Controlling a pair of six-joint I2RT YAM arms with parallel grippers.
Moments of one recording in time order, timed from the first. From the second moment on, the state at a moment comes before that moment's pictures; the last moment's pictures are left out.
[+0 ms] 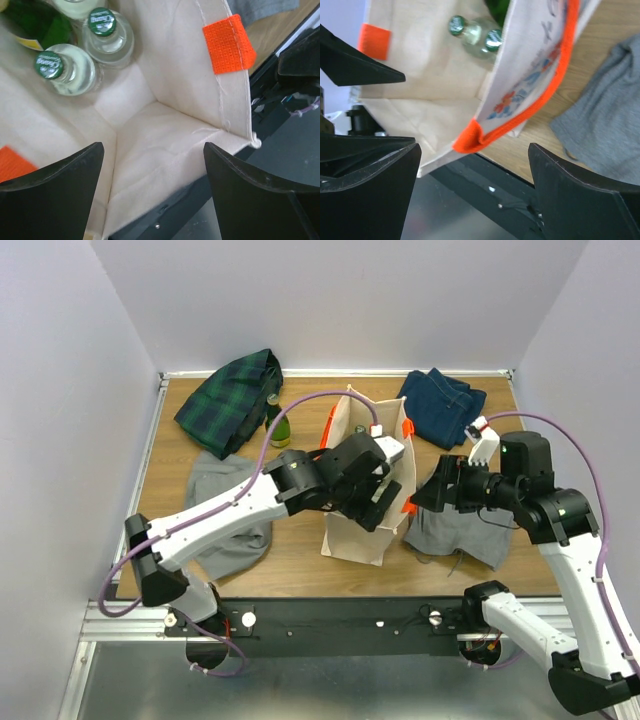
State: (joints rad) left arm -1.10 1.55 1.66 -0.96 -0.06 -0.35; right arm 0.27 0.86 1.17 -1.01 -0.44 0.34
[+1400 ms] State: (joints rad) left arm -1.11 1.41 1.70 -0.87 -0.28 -0.37; right arm 0.27 0.88 1.00 -0.68 -0.88 0.56
